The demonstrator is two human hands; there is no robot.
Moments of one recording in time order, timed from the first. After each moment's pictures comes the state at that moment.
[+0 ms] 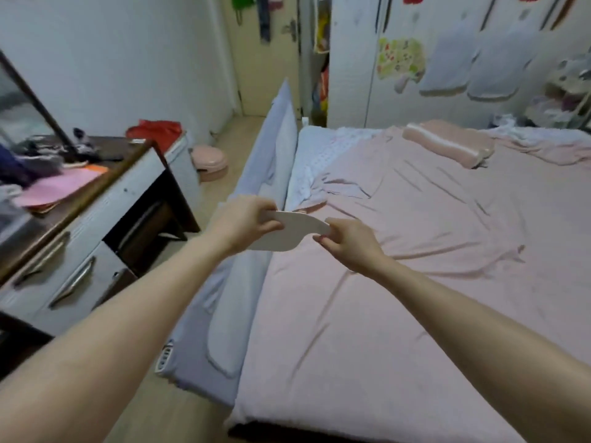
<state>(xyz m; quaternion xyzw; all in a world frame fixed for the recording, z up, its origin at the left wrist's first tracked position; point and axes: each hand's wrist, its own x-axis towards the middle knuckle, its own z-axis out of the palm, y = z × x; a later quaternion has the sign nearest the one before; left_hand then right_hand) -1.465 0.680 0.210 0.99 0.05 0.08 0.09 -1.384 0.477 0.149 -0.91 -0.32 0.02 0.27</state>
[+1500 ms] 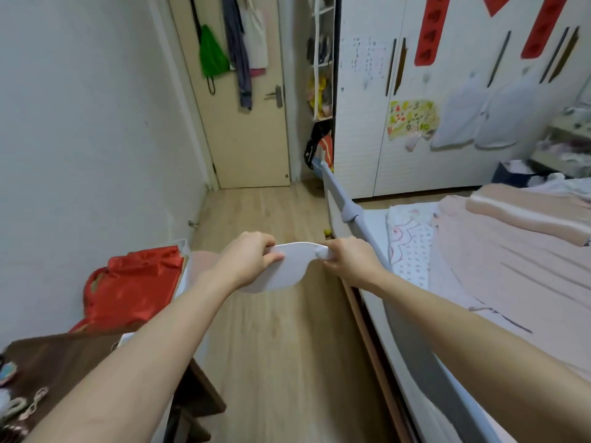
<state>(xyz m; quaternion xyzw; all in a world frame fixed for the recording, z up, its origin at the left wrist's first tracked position) -0.934 1.414 0.222 0.99 -0.05 0.03 0.15 -0.875 1.205 0.175 -0.95 -0.25 -0.07 0.16</state>
